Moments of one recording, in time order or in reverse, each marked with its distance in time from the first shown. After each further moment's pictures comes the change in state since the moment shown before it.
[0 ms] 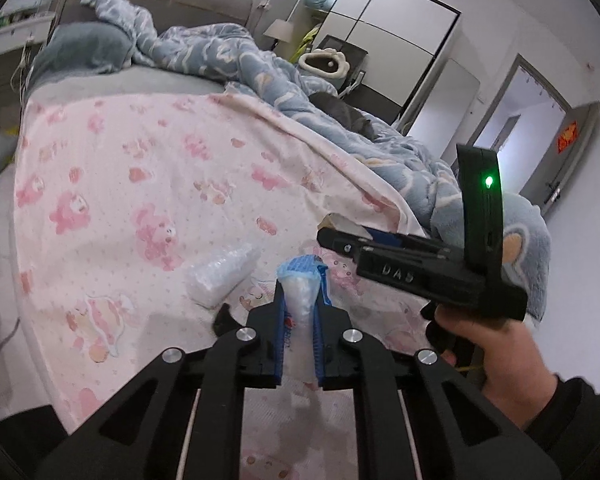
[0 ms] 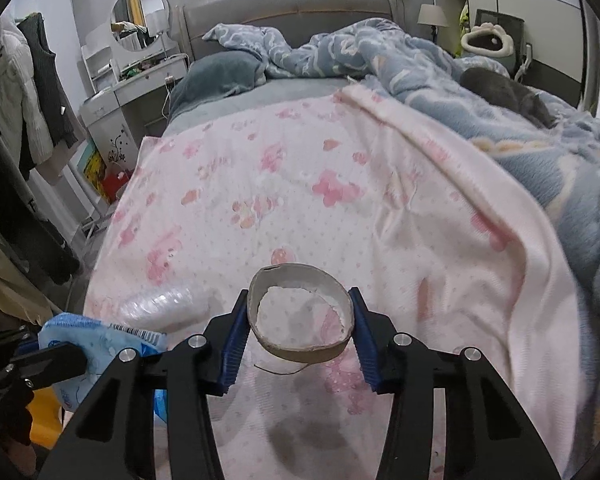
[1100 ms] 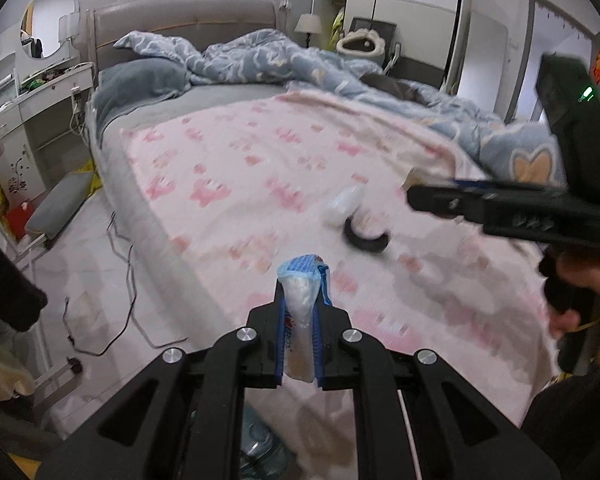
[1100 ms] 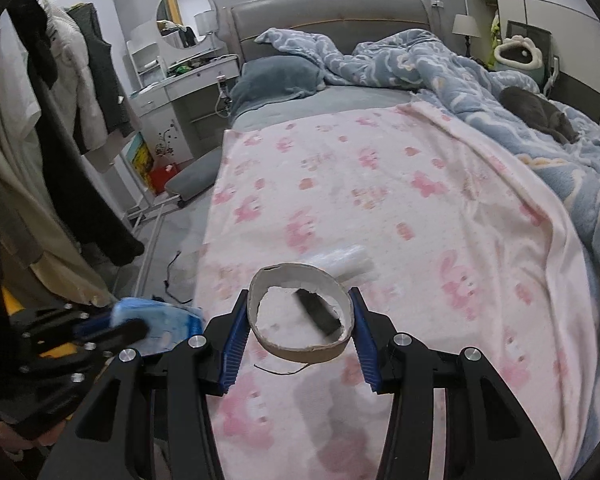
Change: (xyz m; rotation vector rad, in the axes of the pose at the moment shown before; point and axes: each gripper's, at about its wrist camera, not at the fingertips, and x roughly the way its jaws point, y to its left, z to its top) left arm -0.102 0.030 -0.052 0.165 0.066 0.320; right arm -0.075 0.113 -0.033 -0.035 0.002 0.118
